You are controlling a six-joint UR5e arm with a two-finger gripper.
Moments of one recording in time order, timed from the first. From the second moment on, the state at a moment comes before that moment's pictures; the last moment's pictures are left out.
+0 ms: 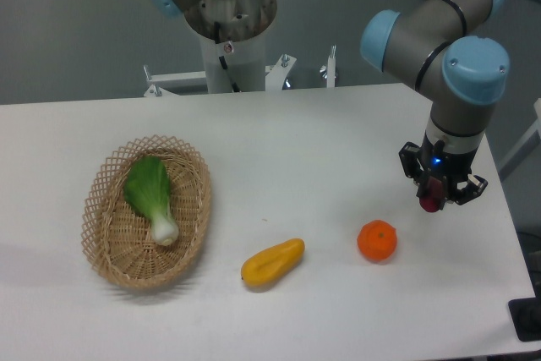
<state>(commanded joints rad) 2.71 -2.02 -1.44 -1.09 1.55 1.42</state>
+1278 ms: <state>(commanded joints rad) 2.58 -1.83 -1.83 -1.09 1.60 1.47</state>
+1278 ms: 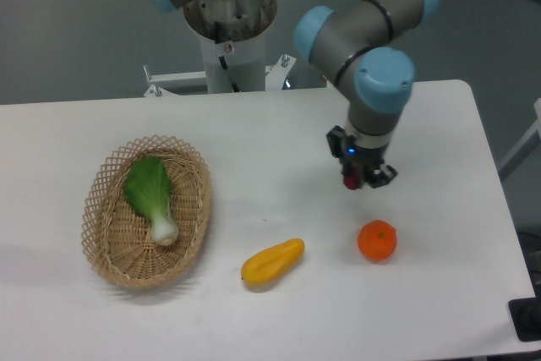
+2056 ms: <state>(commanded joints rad) 2.45 -1.82 -1.97 -1.09 1.59 1.48</state>
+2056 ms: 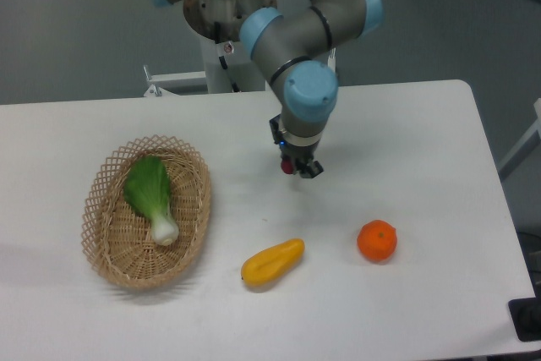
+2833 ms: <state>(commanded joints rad) 2.46 -1.81 -1.87 -1.10 1.59 1.48</state>
